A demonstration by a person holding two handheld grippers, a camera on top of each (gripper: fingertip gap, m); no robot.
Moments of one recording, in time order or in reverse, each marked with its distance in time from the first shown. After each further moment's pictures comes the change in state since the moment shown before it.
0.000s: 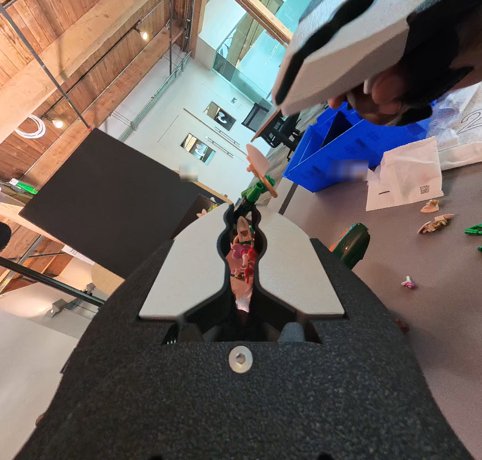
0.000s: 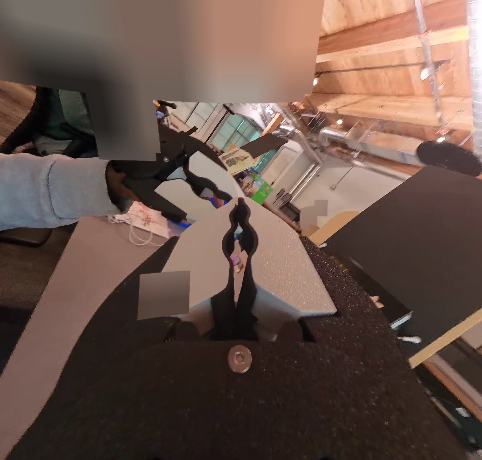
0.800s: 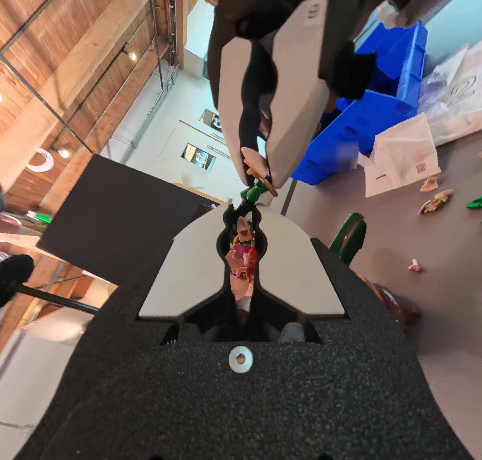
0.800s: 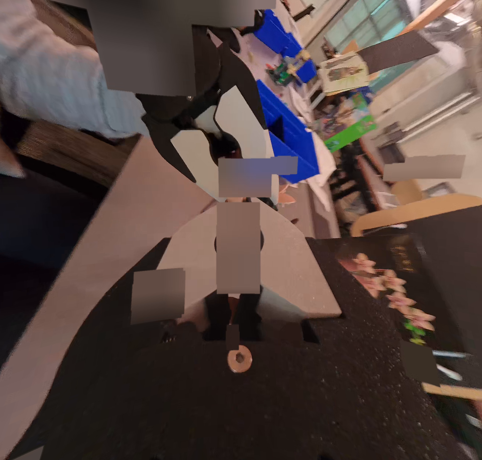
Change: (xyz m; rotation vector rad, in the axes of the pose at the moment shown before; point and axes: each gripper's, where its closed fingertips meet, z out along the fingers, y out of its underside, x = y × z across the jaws) left arm 0.012 -0.004 -0.001 0.008 0.032 0.144; right arm -0.018 0.033 0.019 -0.380 -0.450 -0.065
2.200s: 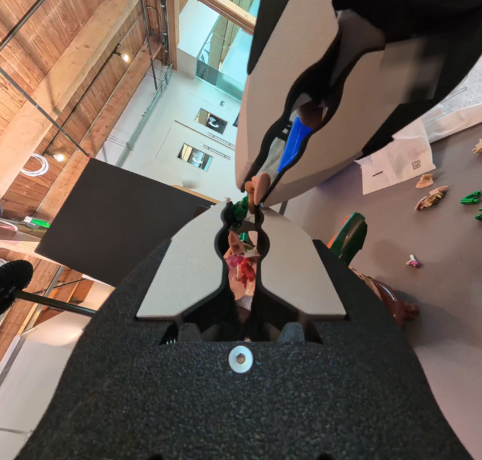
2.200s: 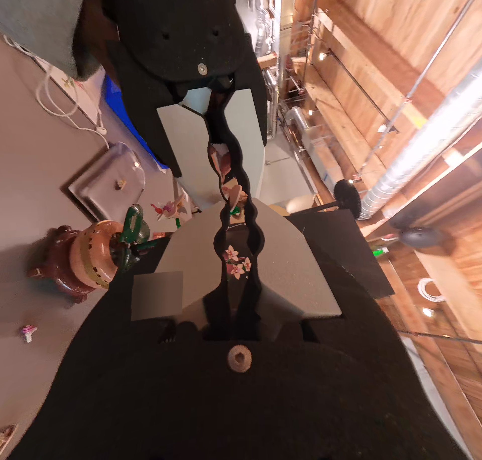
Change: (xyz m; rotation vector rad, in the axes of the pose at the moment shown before) left arm 0.001 -0.005 -0.001 -0.006 0.025 0.013; right arm 0.005 -0.011 0.000 -0.087 0.596 -0.542
